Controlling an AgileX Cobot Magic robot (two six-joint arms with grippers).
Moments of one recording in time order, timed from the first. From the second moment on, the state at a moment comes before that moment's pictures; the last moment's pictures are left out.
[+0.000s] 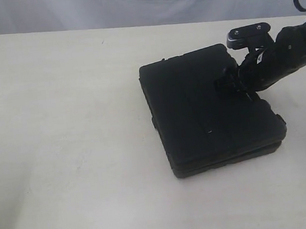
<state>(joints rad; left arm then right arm) -0.30 0.00 0.00 -0.01 0.28 -0.18 0.07 1.93 -0.95 -0.02 0.16 -0.01</state>
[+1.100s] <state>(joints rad) -0.30 0.00 0.00 -0.01 0.28 -0.18 0.08 1.41 -0.93 0.01 0.44 0.04</state>
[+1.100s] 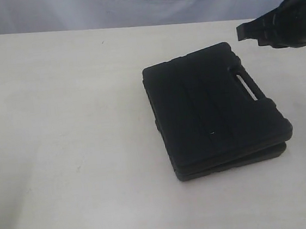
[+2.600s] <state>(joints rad) -0.30 0.00 0.00 -0.01 0.28 -0.18 0.28 0.22 -0.45 -0.07 0.19 0.07</state>
